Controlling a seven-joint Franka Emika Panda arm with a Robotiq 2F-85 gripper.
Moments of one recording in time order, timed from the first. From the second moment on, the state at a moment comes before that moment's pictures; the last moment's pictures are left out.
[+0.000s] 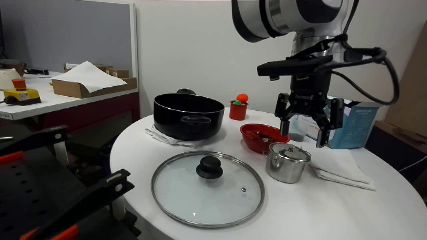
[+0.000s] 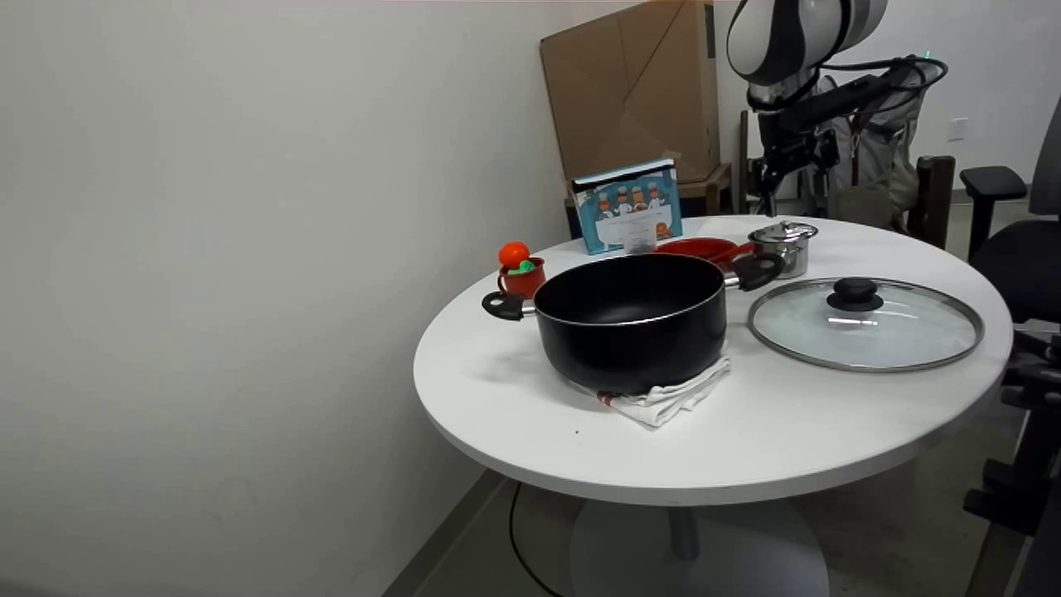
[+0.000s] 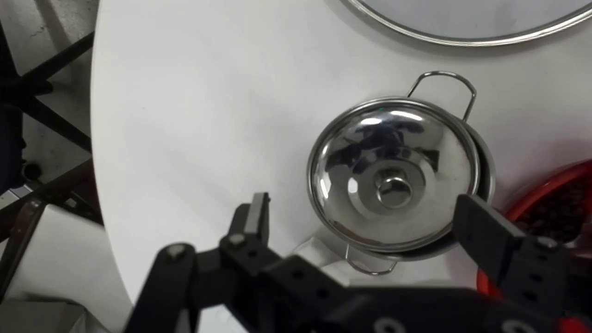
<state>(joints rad) -0.22 0.60 -0.23 -1.99 -0.05 2.59 0.09</state>
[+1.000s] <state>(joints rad) -0.20 0.66 -0.22 -1.94 -0.05 2.59 0.09</state>
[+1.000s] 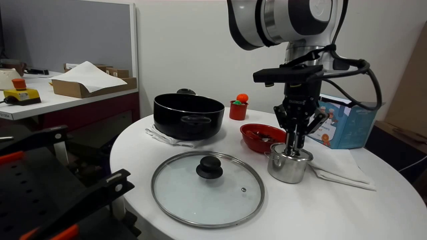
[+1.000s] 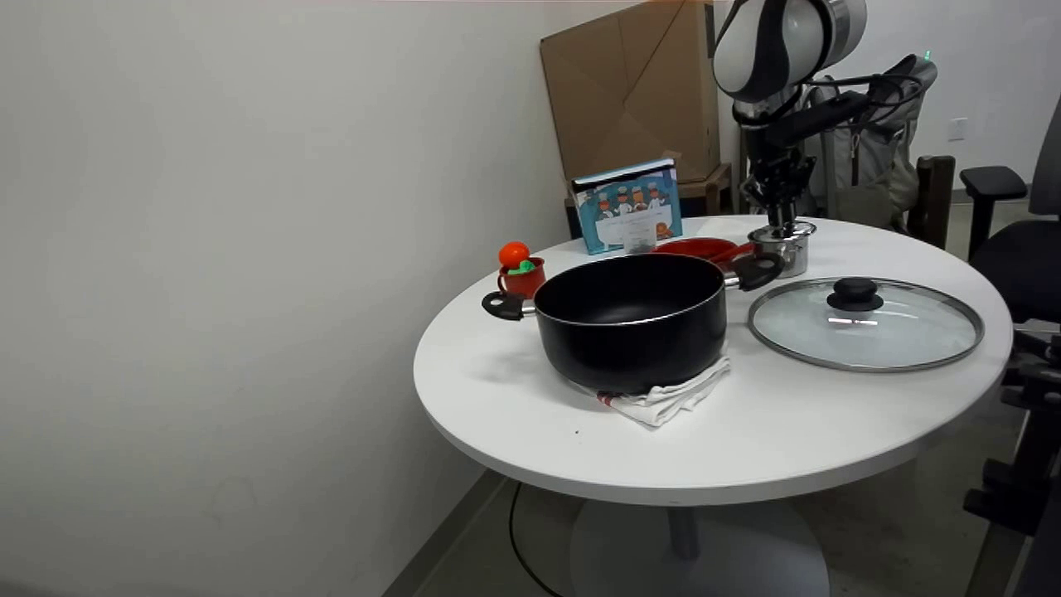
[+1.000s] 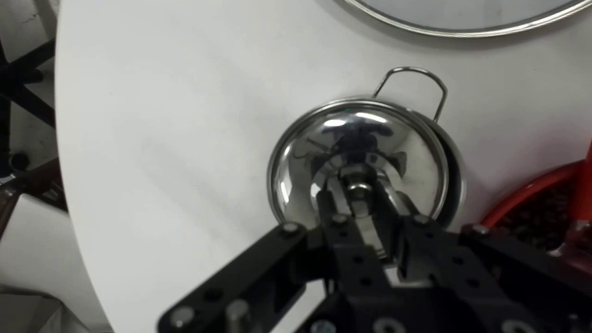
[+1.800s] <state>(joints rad) -0.19 0.65 -0.21 -1.94 -0.06 2.60 0.09</state>
